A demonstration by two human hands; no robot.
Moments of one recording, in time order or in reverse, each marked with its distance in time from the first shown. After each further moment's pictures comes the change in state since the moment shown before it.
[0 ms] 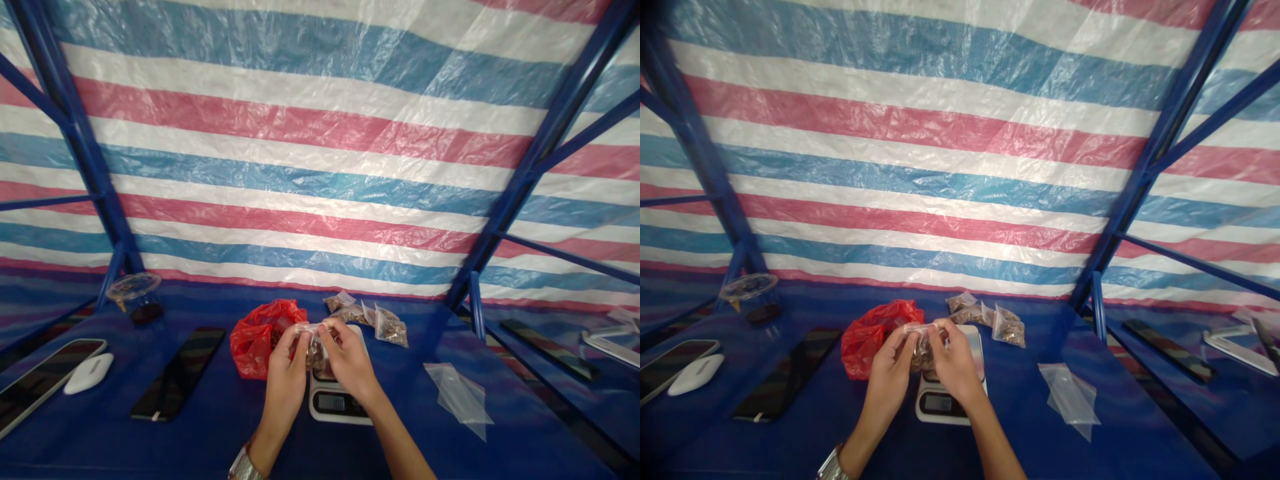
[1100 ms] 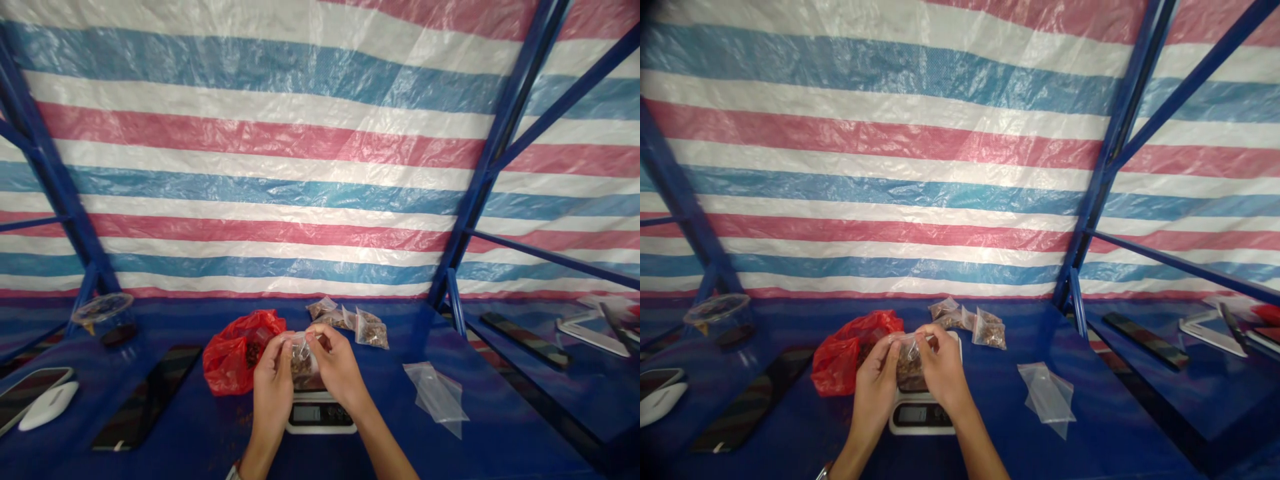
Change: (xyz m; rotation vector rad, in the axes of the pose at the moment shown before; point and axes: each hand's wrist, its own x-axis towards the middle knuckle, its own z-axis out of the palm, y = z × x) left_hand -0.002 -0.010 0.026 0.119 0.114 0.057; right_hand 0.000 0.005 -0.023 0.136 0.063 0.005
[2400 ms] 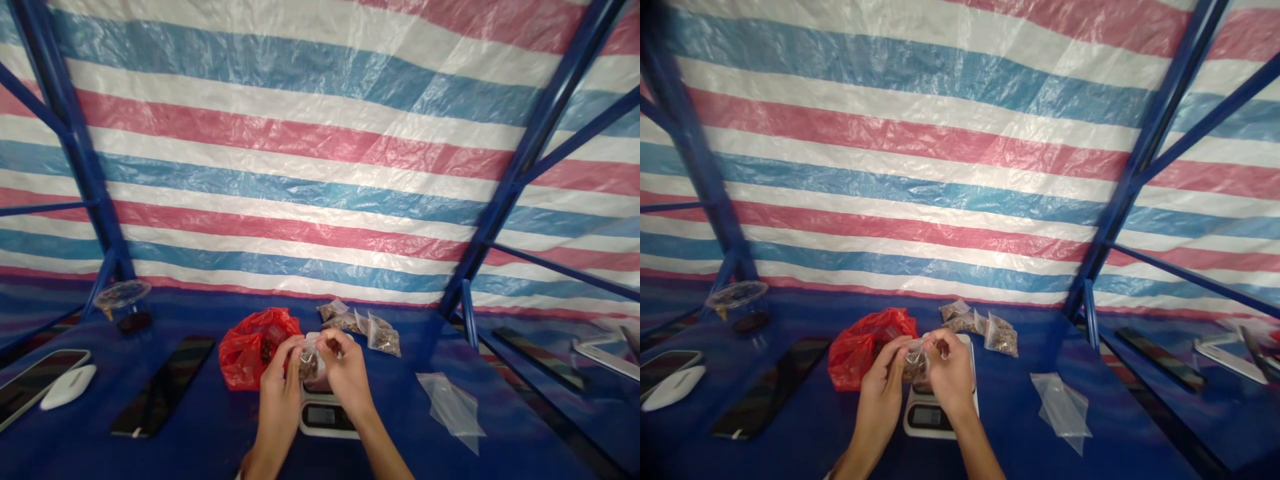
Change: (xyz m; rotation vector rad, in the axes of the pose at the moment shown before) left_hand -0.006 -0.001 -0.022 0.060 -0.009 0.048; right_hand -0.004 -0.004 0.019 -0.139 0.110 0.011
